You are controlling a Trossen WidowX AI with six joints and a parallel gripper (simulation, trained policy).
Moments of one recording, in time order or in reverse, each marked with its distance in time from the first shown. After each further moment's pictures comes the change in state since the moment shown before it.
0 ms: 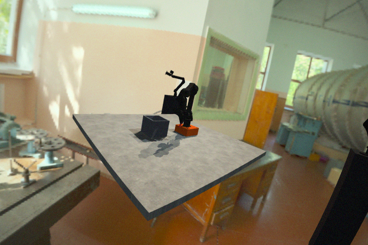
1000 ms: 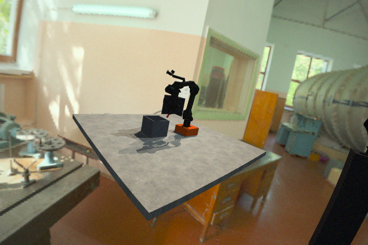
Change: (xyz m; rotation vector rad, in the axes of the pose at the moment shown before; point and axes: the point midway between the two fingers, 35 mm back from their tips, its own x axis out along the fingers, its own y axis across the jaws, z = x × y) arm -0.066 0.025 0.098 0.036 -0.198 0.028
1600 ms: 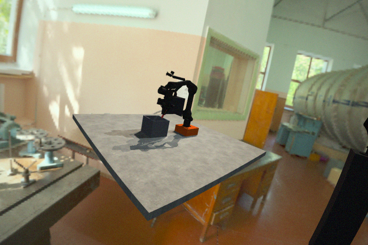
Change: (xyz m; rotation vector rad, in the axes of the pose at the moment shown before) arm 0.015 0.004 0.047 0.021 -0.020 -0.074
